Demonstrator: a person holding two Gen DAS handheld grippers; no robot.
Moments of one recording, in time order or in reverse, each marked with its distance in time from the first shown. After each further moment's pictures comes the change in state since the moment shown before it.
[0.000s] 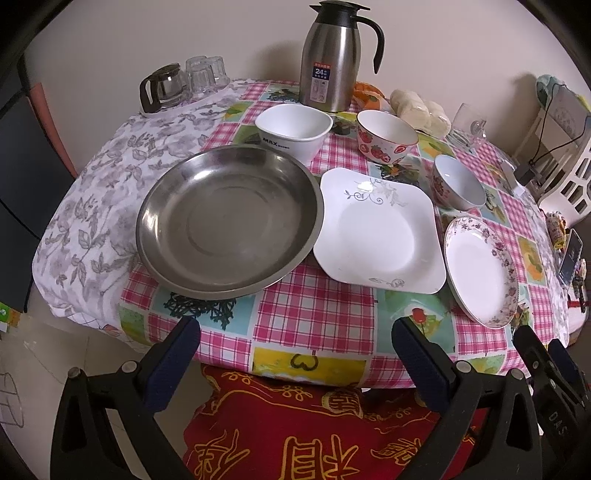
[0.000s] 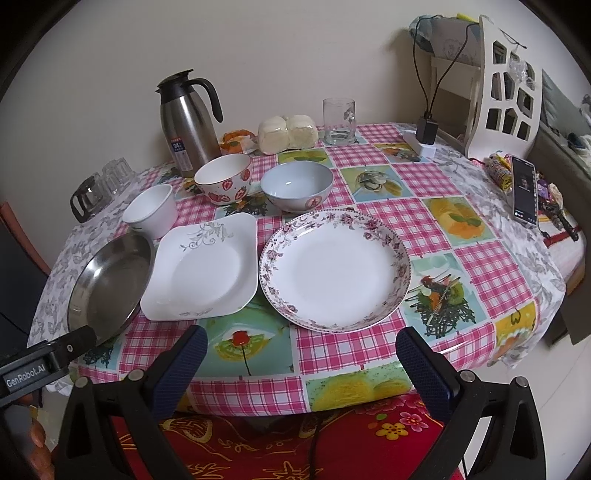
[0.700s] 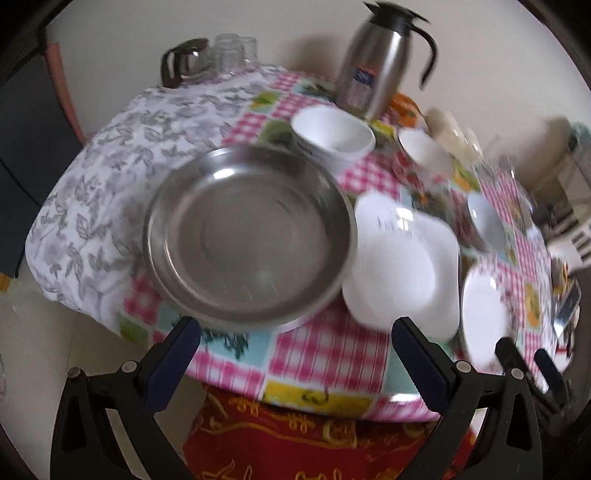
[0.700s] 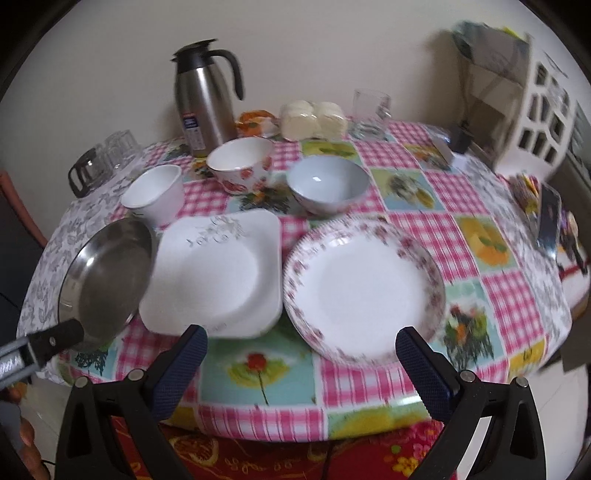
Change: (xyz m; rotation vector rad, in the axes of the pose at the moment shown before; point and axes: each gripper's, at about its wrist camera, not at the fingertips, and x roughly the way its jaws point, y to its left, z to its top) left arm 0.019 0.037 0.048 -0.167 0.040 -0.016; right arm 0.039 0.042 0.034 -0.116 0.053 -0.011
